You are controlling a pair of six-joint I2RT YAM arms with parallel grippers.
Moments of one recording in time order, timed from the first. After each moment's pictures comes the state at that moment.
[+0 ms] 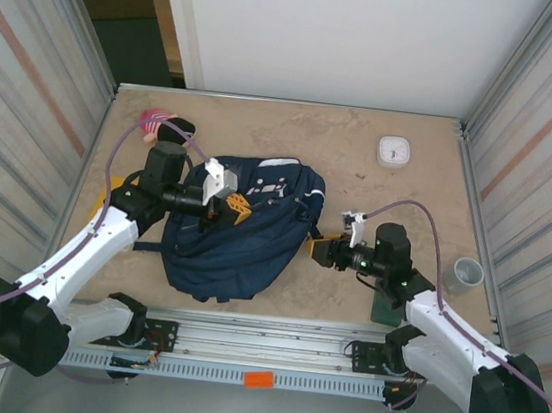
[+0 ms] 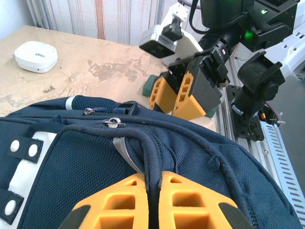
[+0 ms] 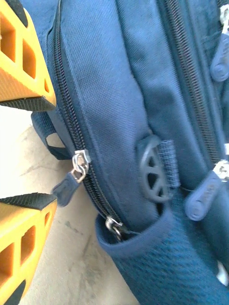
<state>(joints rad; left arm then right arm) -0.38 1.10 0.89 -0.40 0.96 0.43 0.46 0.89 0.32 0.20 -0.61 0.48</state>
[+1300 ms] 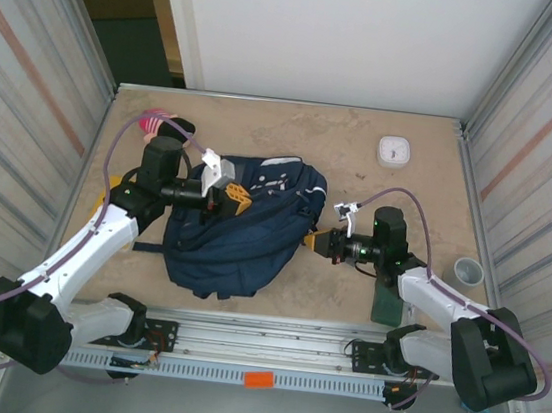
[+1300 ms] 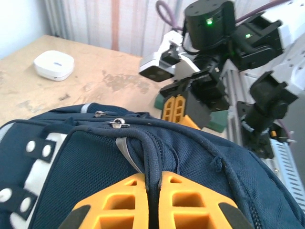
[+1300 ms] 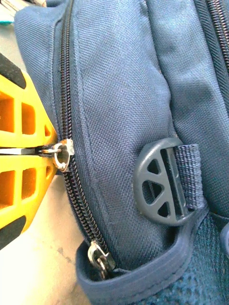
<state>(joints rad) -0.35 1.11 0.89 -0.30 0.93 0.33 0.38 1.16 0.40 0.31 -0.90 0.43</state>
